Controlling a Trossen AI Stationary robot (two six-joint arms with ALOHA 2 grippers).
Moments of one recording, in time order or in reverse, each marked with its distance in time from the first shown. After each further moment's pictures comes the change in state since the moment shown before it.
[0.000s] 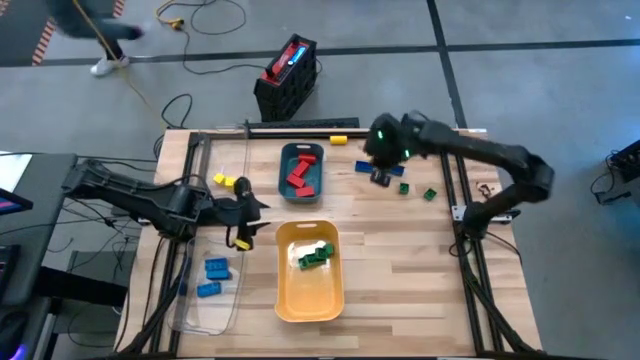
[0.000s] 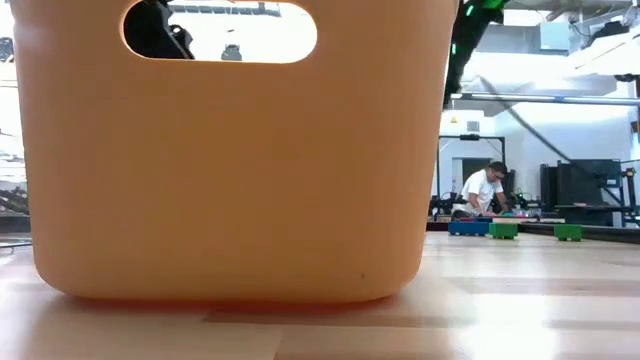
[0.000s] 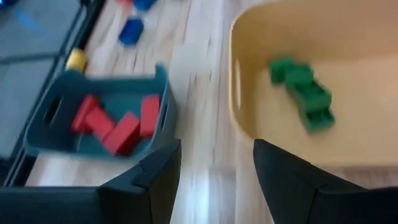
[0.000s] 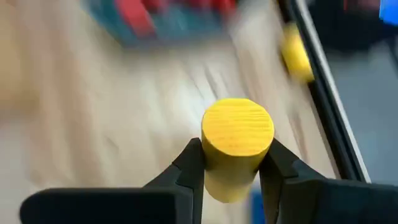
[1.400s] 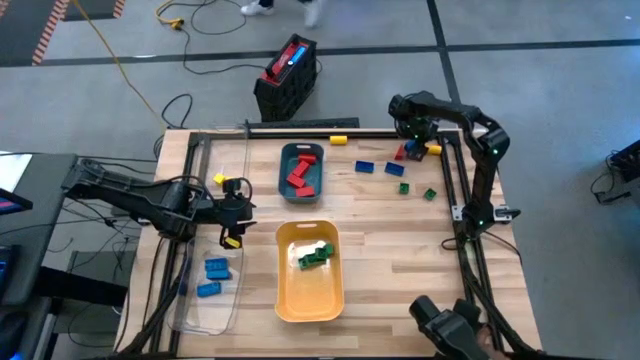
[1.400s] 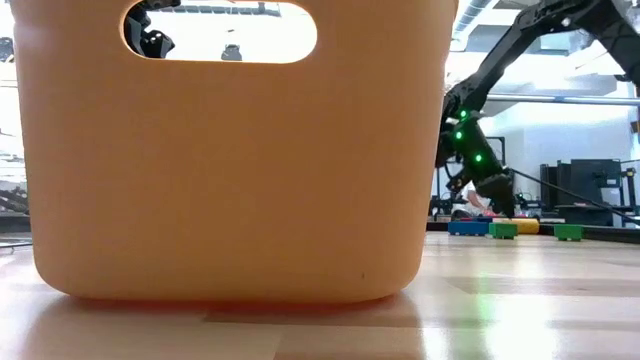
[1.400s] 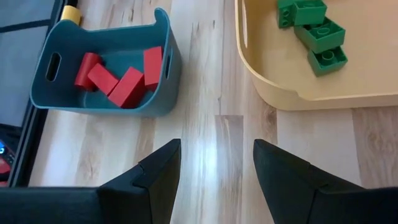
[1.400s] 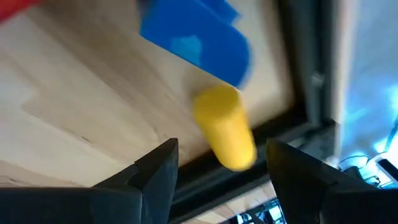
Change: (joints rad) left arm 0.000 -0.026 0.045 -0.265 0.012 -0.032; right arm -0.558 0.504 0.100 -0.326 0.409 -0.255
